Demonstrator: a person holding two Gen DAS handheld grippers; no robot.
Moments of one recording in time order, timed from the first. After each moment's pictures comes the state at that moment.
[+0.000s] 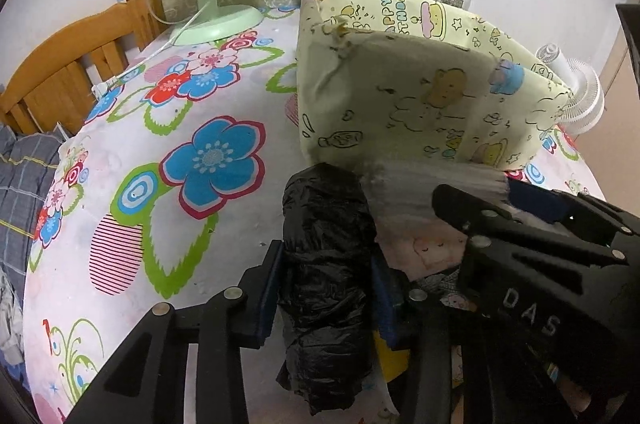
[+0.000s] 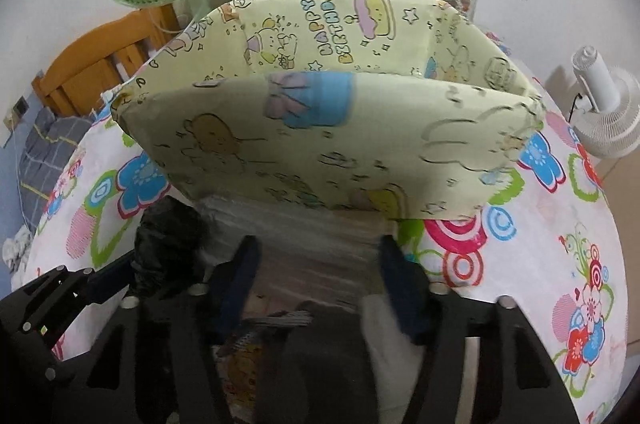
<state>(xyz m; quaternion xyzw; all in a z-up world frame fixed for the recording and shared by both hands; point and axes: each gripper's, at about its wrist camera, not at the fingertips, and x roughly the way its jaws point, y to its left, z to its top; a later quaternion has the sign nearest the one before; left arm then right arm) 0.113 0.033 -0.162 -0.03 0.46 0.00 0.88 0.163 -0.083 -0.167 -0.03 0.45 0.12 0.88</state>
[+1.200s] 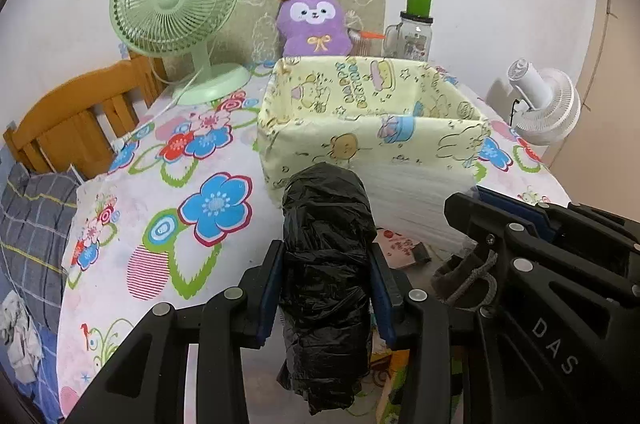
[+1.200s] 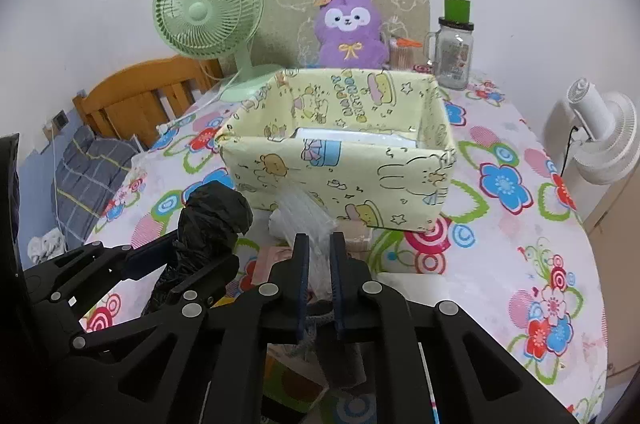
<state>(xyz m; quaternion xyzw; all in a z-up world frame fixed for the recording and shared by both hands) 0.077 0.001 -0.105 0.00 0.40 0.00 0.92 0.101 -0.110 -0.102 -0.02 0.37 0.18 0.91</state>
